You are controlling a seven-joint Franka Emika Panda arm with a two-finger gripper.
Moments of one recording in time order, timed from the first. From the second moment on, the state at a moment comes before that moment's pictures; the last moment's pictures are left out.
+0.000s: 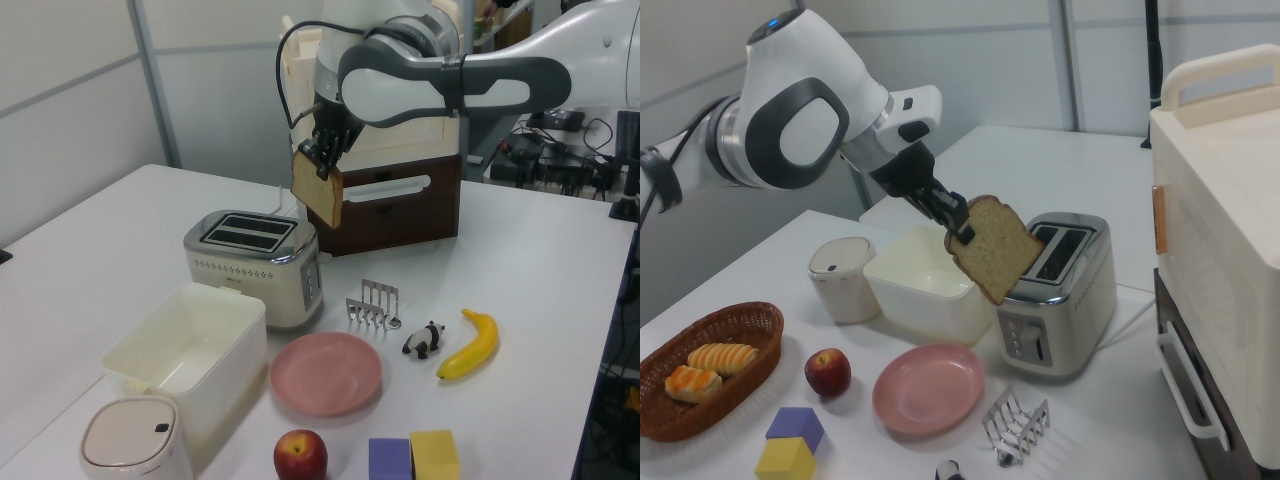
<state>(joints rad) 0.02 0.12 -0.07 -1.52 -0.17 2.02 0.20</state>
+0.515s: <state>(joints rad) 0.02 0.13 -0.07 -1.50 -0.14 2.00 0.18</state>
